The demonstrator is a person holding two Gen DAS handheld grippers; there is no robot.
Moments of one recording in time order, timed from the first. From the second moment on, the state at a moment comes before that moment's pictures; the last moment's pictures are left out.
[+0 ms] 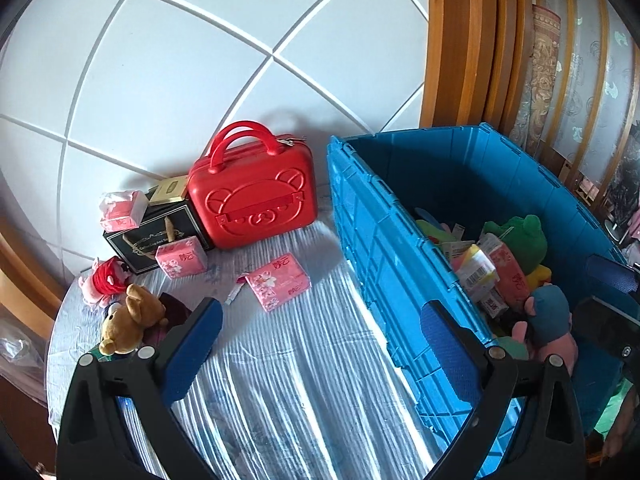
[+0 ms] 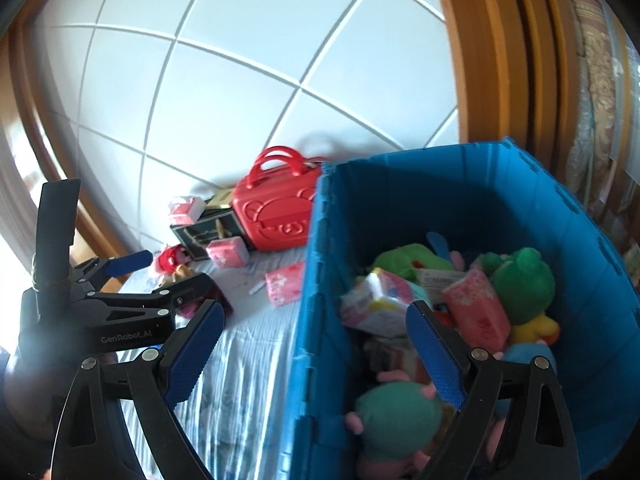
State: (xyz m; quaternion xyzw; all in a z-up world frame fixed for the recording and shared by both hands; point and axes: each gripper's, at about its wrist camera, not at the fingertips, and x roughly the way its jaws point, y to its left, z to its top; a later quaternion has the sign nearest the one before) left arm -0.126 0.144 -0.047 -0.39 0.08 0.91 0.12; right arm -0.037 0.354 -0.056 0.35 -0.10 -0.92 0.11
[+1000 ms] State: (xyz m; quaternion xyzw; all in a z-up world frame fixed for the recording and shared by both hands) left arm -0.152 -0.081 -0.122 -0.44 0.04 0.90 0.02; right arm -0.093 0.173 -0.128 0.42 -0.05 -0.90 0.14
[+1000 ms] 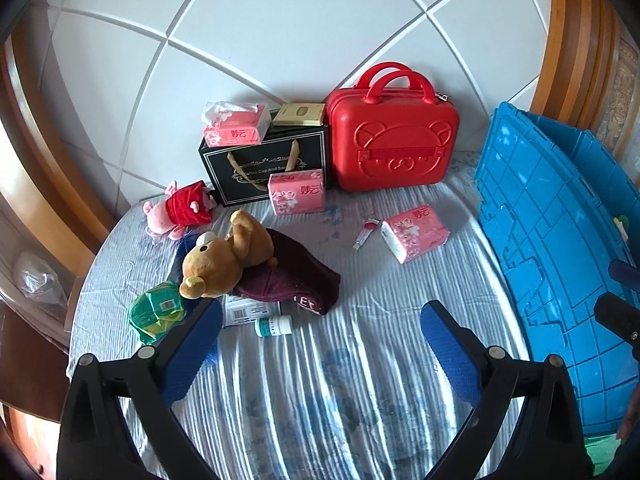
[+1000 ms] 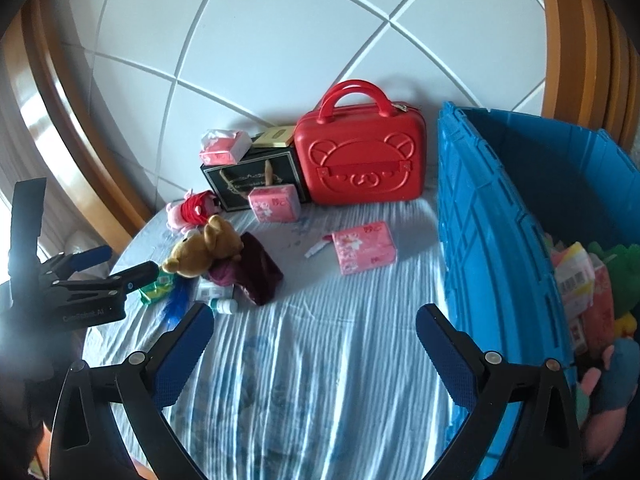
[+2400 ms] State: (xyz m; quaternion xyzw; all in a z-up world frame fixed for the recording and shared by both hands) left arm -0.360 -0.217 -0.364 -0.51 0.26 0.82 0.00; right arm -0.202 0.098 -0.348 0.54 -0.07 -0.84 0.08
